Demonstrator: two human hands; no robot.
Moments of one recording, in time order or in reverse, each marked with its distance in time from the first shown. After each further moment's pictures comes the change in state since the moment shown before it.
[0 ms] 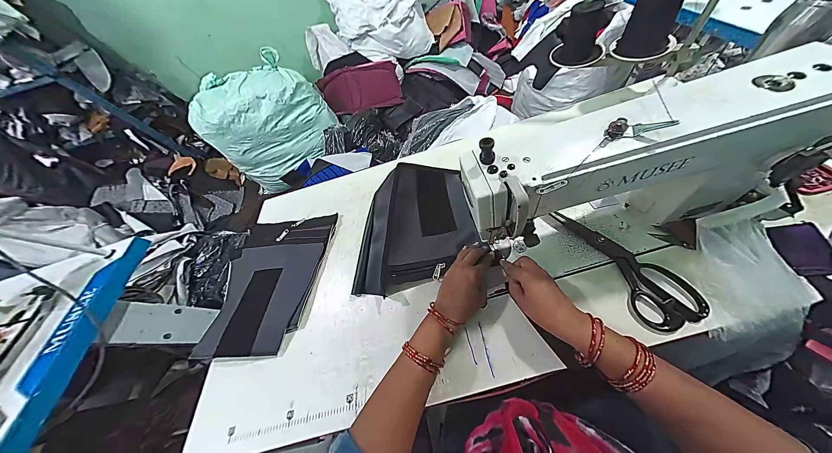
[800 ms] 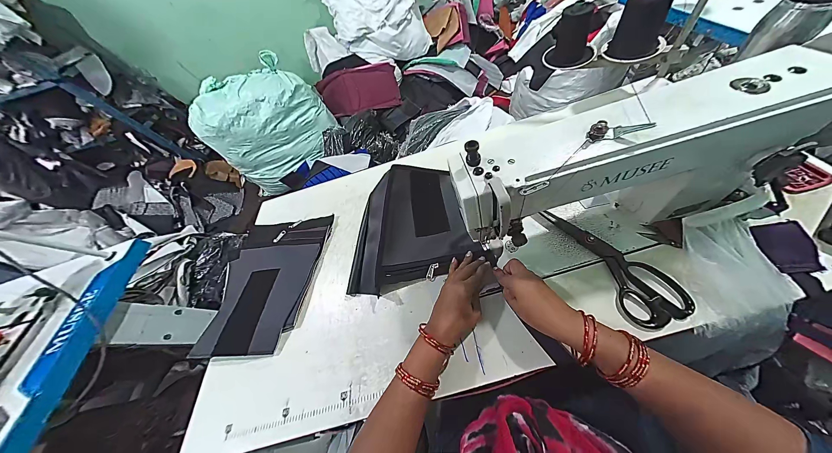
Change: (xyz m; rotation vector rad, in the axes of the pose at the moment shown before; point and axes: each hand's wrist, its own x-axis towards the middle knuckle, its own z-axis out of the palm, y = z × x) left_hand -0.025 0.014 0.006 -0.130 0.058 -0.011; right_hand -0.002 -0.004 -0.013 -0.075 -0.219 0.007
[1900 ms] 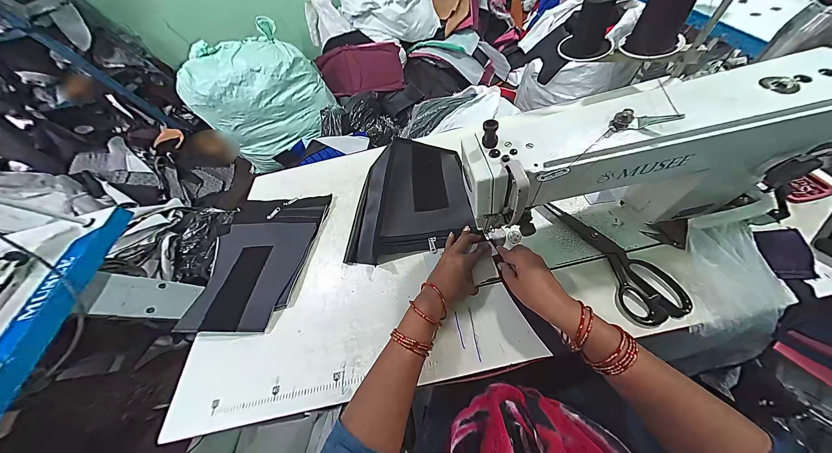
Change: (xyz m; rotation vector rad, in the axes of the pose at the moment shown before) left_hand 0.027 -0.008 -0.018 -0.006 -0.220 -0.127; right_hand 0.008 0.001 -0.001 0.067 0.129 0.074
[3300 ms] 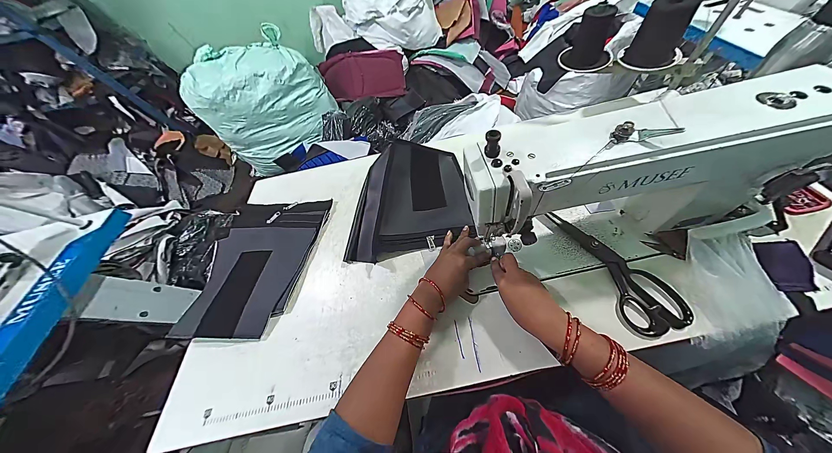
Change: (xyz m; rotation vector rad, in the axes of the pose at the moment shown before) left_hand 0.015 -0.013 -0.011 0.078 -0.111 0.039; right_hand -0.002 -0.024 0.010 -0.451 -0.177 0.008
